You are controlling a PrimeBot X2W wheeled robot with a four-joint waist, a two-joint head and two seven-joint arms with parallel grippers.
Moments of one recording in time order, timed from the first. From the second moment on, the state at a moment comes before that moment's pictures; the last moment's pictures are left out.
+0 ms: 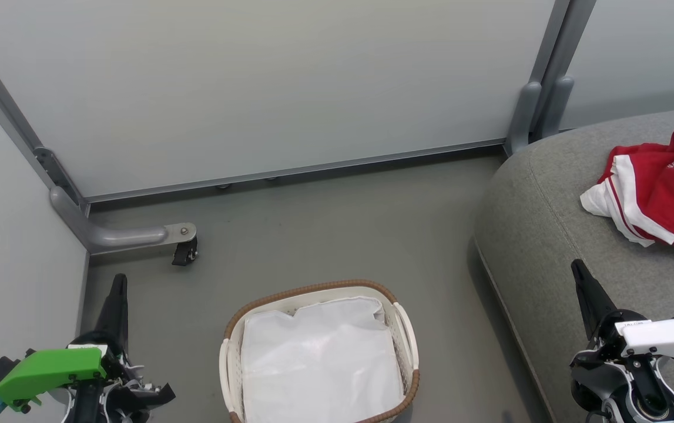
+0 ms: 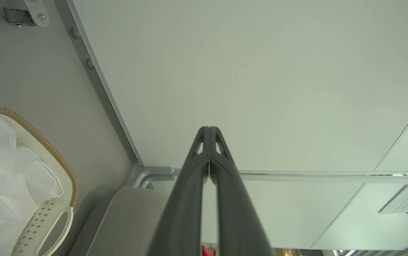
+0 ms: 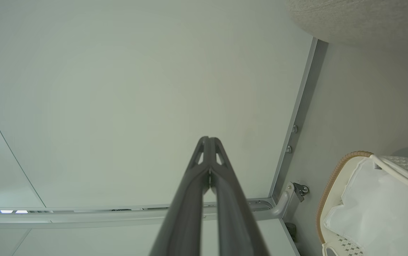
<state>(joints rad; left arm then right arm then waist) -0.10 0.05 0.11 0.24 -1.61 -0.13 0.11 -0.11 -0.05 -0.11 0.24 1.61 0.13 0.12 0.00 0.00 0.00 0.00</state>
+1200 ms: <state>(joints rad) -0.10 0.05 0.11 0.24 -1.61 -0.13 0.11 -0.11 -0.05 -0.11 0.24 1.61 0.13 0.12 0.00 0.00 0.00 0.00</state>
